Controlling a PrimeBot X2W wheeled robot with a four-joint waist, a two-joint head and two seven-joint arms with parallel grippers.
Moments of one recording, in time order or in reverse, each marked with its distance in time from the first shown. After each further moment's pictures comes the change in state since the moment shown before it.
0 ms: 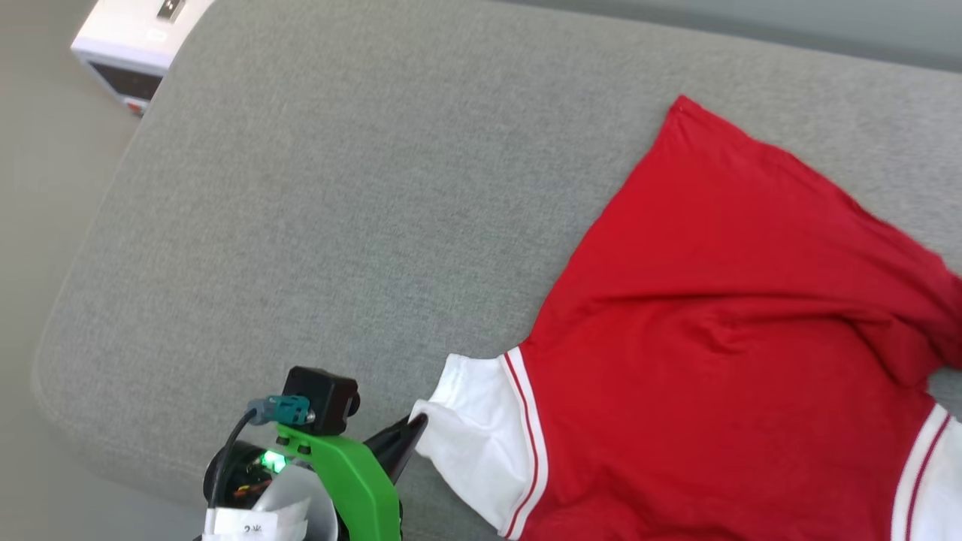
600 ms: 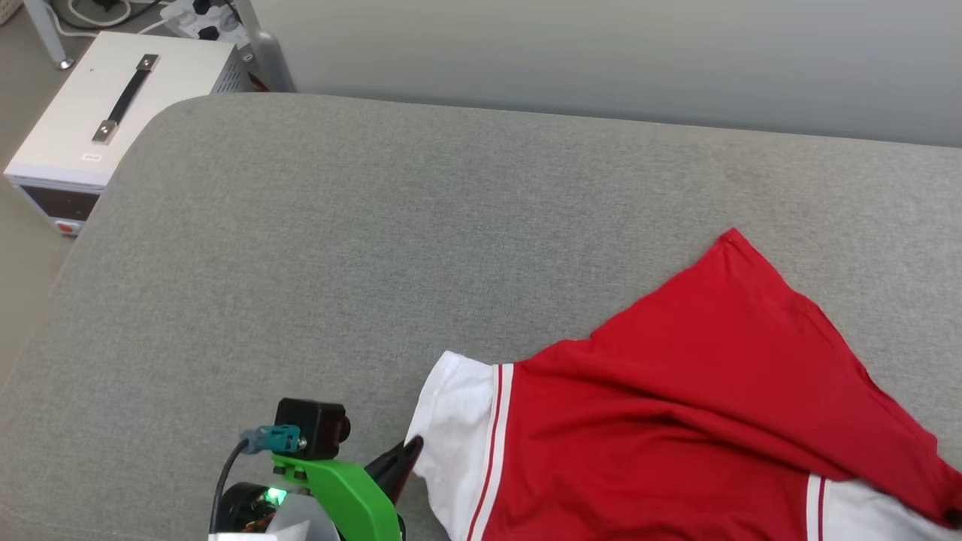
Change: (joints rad) left arm 0.064 -0.050 0.016 0.083 -0.035 0.034 -0.094; right arm 0.494 0.167 -0.269 -0.259 0.006 0.000 0.030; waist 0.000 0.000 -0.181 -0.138
